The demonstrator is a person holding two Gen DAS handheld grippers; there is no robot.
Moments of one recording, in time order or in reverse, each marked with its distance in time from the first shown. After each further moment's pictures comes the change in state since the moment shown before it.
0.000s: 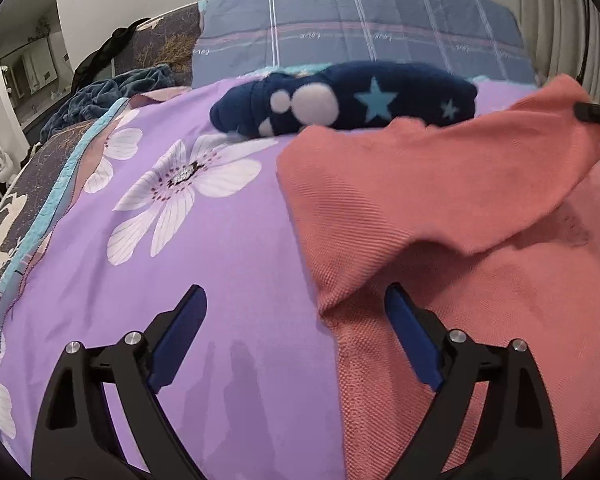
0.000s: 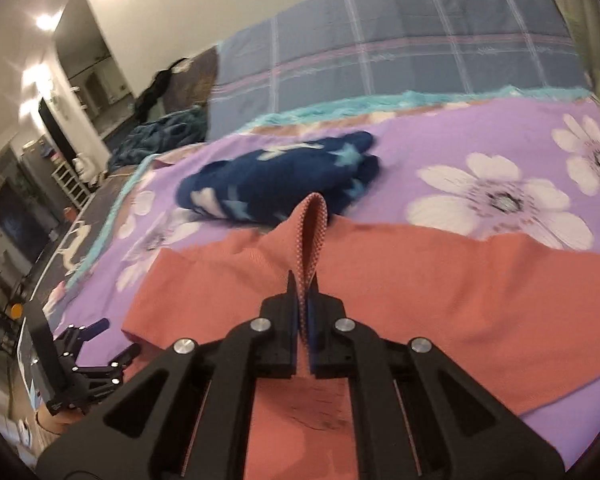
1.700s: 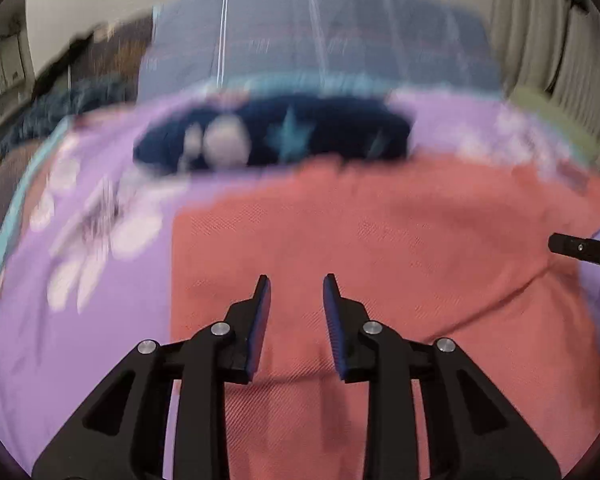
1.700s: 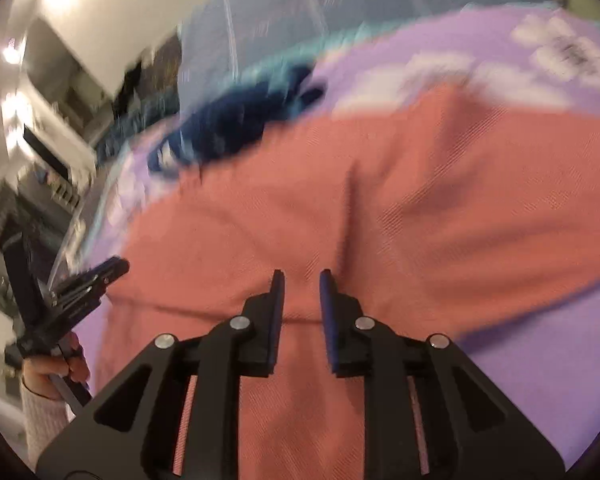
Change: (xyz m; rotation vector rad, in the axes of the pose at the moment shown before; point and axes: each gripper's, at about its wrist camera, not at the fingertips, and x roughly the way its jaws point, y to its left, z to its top) left arm -0.009 -0.064 0.061 0.007 -0.065 -0.162; right arm -0.011 -0.077 -0.060 0.152 0.057 0.014
